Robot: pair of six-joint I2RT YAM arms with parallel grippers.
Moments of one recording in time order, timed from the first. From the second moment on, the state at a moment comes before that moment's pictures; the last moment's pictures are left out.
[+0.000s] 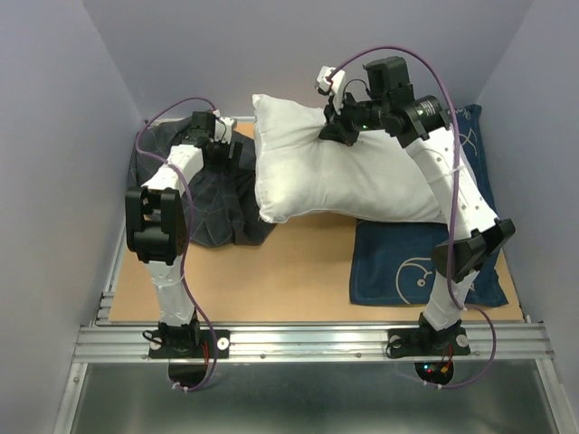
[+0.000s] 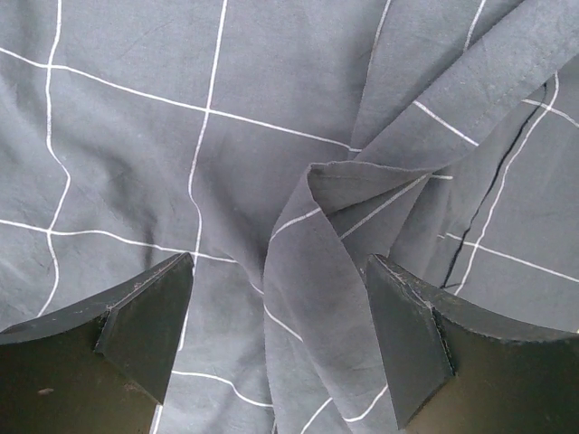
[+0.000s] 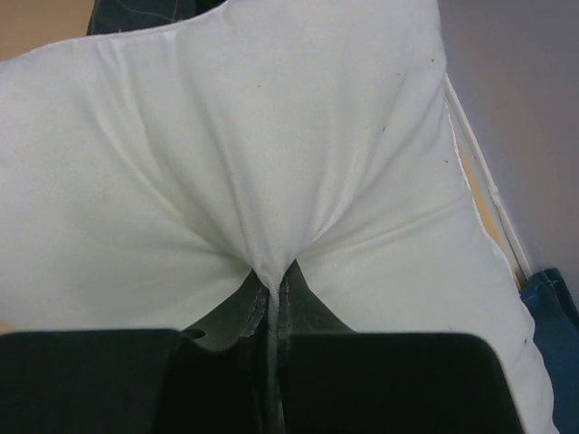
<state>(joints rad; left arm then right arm) -0.11 1.96 1.60 -0.55 0.10 0.13 0.46 1.85 2.28 -0.99 -0.57 -0.52</state>
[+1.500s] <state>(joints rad) -0.03 1.88 1.55 -0.56 0.22 0.10 0.24 1.44 1.58 -0.50 -0.75 -0.42</state>
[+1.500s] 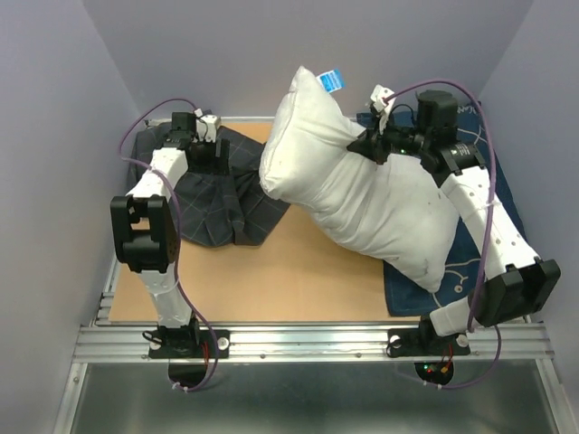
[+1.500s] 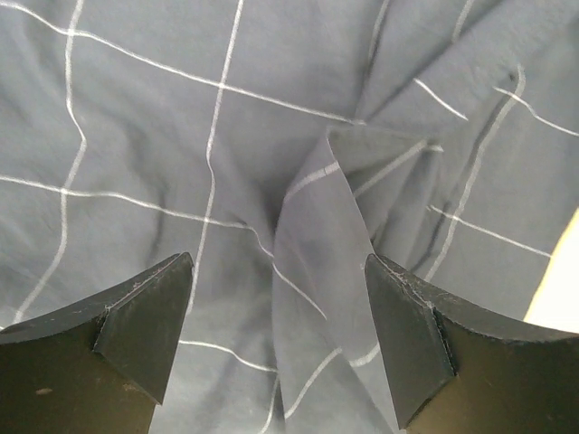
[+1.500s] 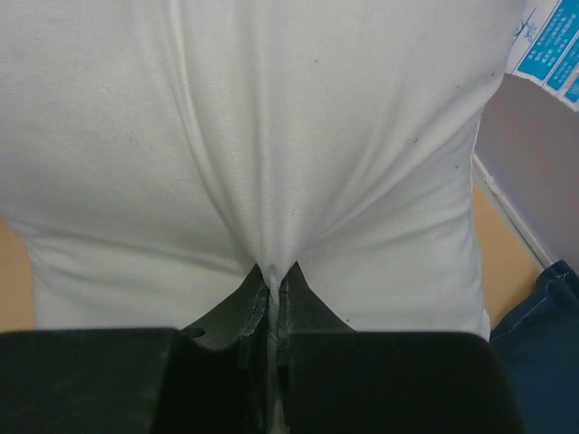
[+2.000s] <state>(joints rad) -0.05 1.86 1.59 -0.53 0.35 0.09 0.27 1.31 1.32 -0.59 -0.89 -0.61</state>
